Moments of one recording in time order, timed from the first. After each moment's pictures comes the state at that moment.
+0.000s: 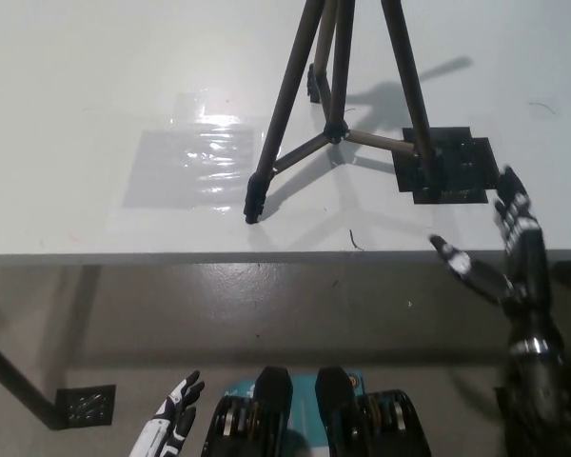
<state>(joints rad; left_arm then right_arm) 0.15 0.15 -0.11 0.14 0.14 -0.31 -0.06 -0.26 -0.04 -0.07 0.25 -0.06 -0.30 -0.11</state>
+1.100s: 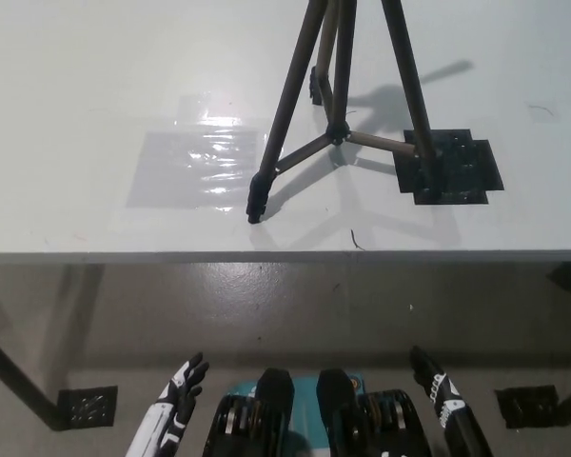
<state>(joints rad) 0.12 0.13 -0.10 0.15 0.12 -0.39 -0.06 0.12 -0.09 0.25 0.15 -0.05 -0.41 -0.02</state>
